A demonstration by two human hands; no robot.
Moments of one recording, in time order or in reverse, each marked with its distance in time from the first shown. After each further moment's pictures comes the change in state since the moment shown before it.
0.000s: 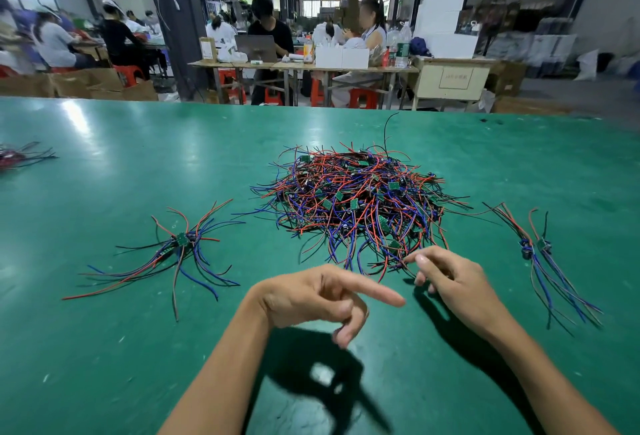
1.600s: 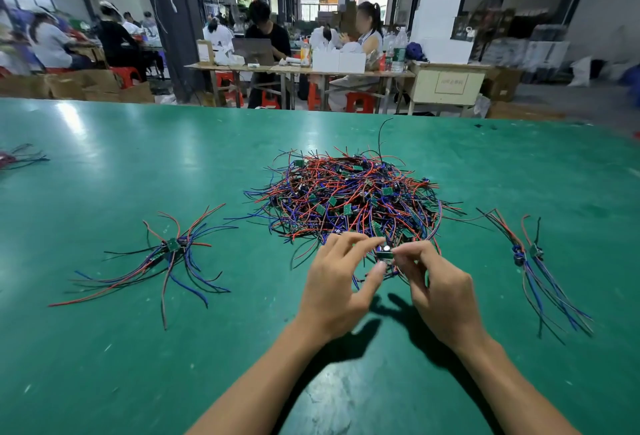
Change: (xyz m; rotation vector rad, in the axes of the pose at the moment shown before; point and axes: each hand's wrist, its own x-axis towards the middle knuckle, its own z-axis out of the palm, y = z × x) left_hand 0.055 -0.031 0.019 1.242 1.089 0.172; right_hand 0.001 0.000 0.023 -0.296 0.376 -0.518
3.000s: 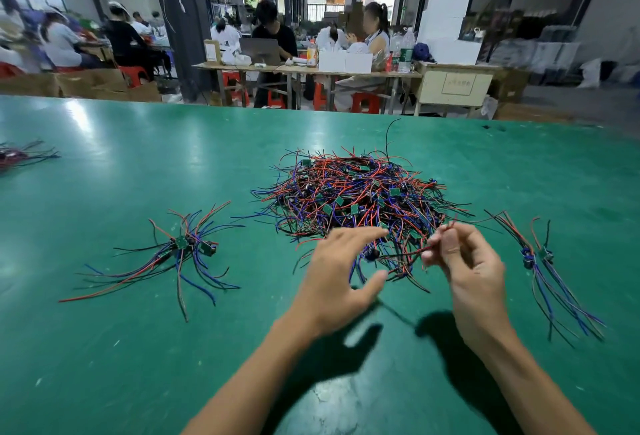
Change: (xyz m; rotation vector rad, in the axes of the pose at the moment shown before) left_hand 0.005 -0.001 -0.026 -0.065 -0.143 -0.023; right_hand 0.024 -0.026 -0.014 0.879 0.180 0.540
